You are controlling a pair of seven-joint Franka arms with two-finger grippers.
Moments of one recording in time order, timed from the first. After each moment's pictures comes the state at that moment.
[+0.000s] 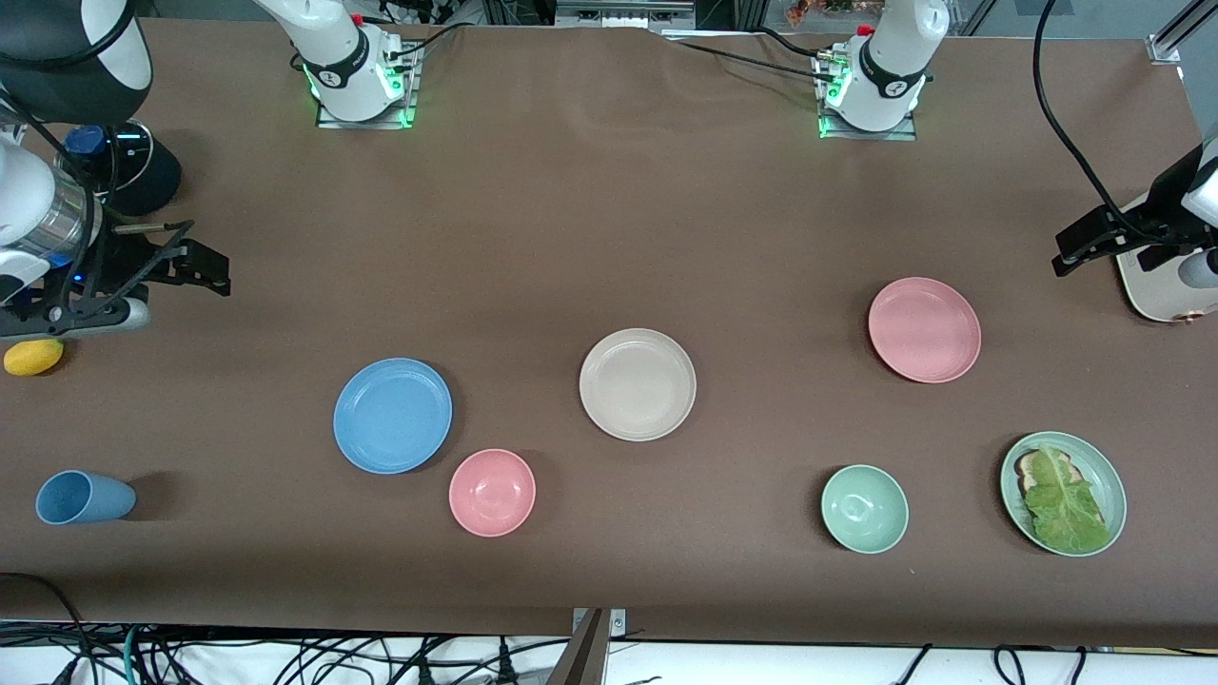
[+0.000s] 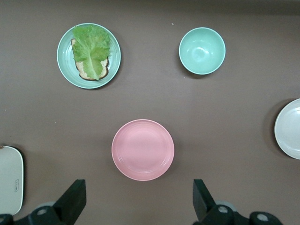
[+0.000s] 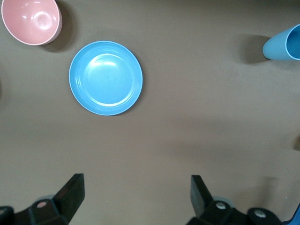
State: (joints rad) left arm -0.02 0.04 0.03 -1.57 0.01 1.64 -0.07; right arm 0.06 0.19 0.04 -1.48 -0.03 1.62 -0.03
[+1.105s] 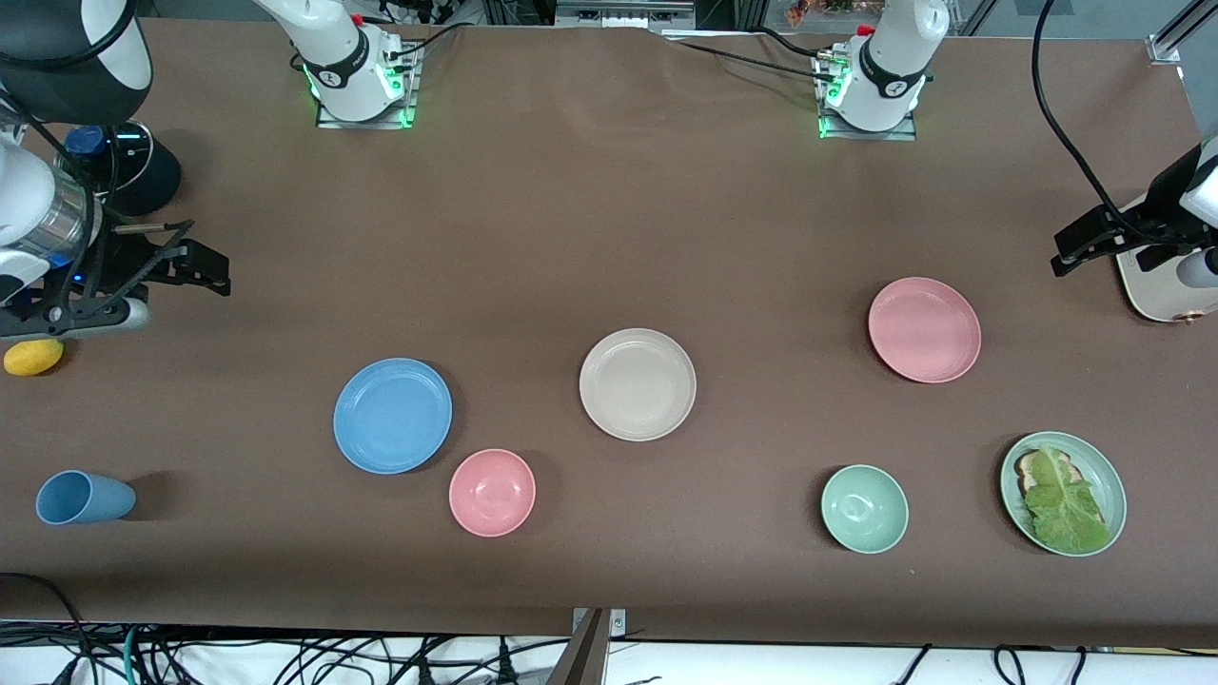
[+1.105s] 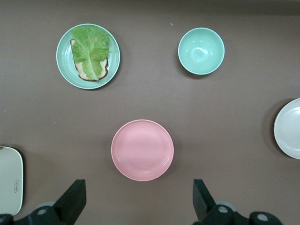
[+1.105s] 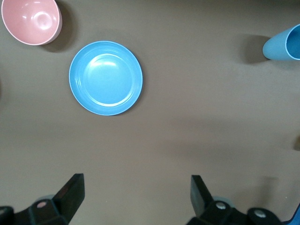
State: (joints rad) left arm -0.02 0.04 0.03 -1.57 0.01 1.64 -0.07; right arm 0.06 0.19 0.04 -1.48 -0.03 1.62 -0.03
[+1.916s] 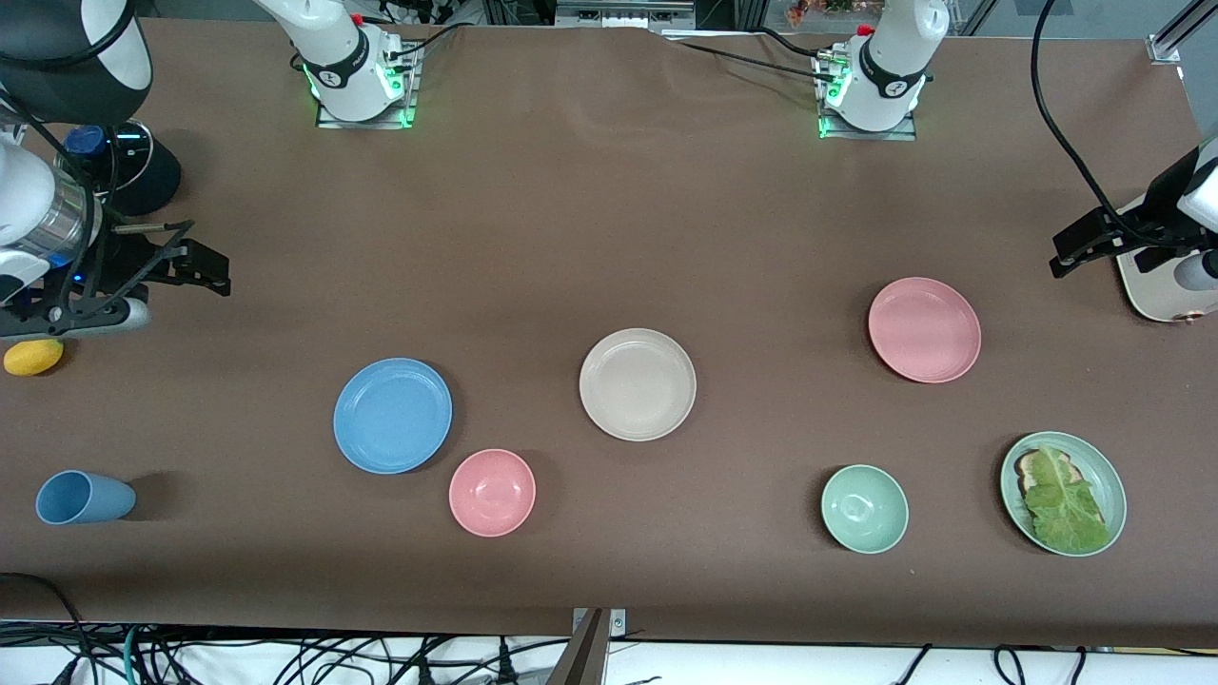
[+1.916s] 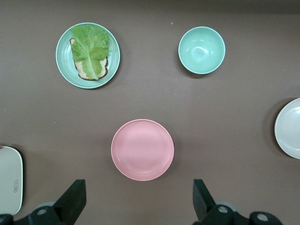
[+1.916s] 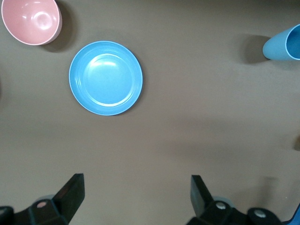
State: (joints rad) left arm -0.02 0.04 0.03 -1.57 0.01 1.64 -0.07; right arm 0.06 0.19 0.04 -1.48 -0.03 1.62 -0.03
